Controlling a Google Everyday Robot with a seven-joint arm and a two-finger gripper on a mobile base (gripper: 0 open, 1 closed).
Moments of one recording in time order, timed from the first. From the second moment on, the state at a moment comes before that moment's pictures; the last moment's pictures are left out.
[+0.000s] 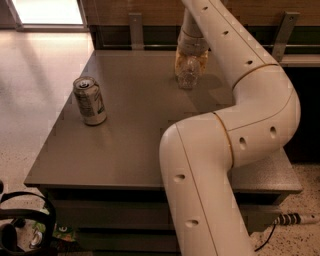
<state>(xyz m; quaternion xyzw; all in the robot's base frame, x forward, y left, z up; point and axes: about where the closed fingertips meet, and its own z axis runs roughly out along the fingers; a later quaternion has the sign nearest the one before) 0.787 -0.121 0.833 0.01 0.99 0.02 0.11</state>
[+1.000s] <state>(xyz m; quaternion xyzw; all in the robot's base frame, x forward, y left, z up) 0.796 -0.118 0.829 0.01 0.99 0.02 0.12</state>
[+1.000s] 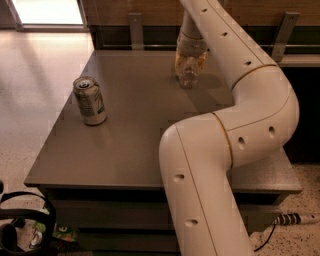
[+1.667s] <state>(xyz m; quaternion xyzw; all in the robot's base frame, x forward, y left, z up) 0.790 -0.144 0.858 0.03 0.99 -0.06 0.13</state>
